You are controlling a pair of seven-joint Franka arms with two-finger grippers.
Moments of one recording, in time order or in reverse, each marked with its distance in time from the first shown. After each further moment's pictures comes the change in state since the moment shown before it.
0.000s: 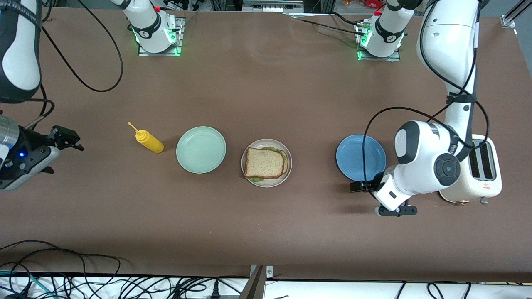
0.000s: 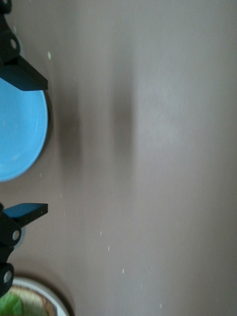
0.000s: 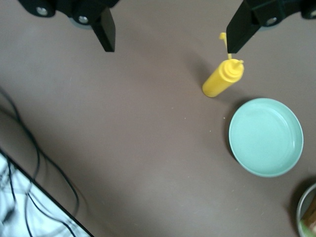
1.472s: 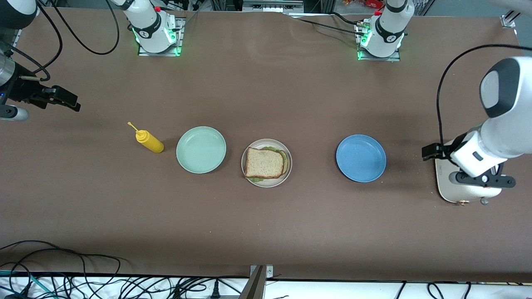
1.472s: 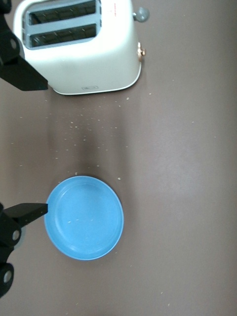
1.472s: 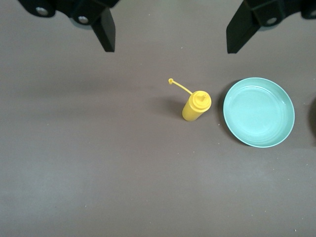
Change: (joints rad) left arm 0.138 -0.352 -0.035 -0.036 0.299 -0.375 0.130; right arm -0.024 -0.398 0.044 -0.447 -0.069 0.026 0.710
